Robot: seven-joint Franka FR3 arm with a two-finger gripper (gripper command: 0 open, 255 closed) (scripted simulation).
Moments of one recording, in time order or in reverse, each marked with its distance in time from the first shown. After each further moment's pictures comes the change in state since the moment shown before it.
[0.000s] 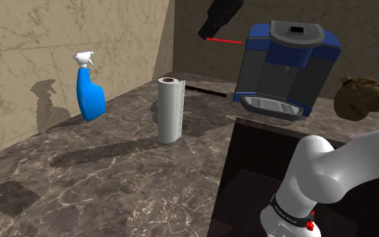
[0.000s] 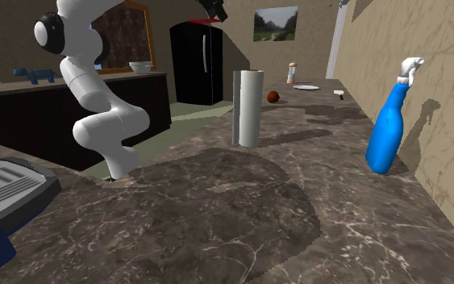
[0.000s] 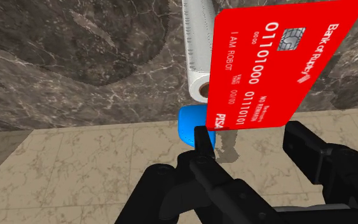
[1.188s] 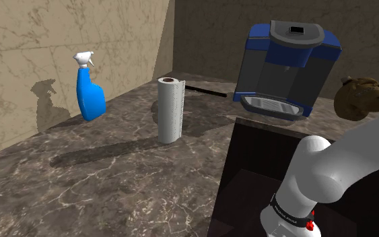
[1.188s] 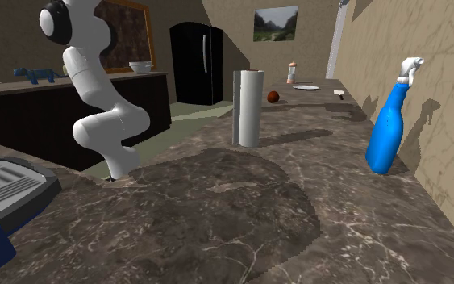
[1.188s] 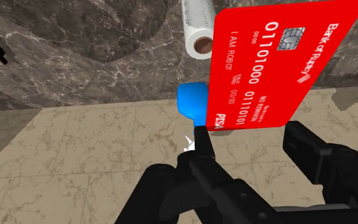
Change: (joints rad) arm -0.027 0.203 0.008 0.431 -0.029 -0.229 0.019
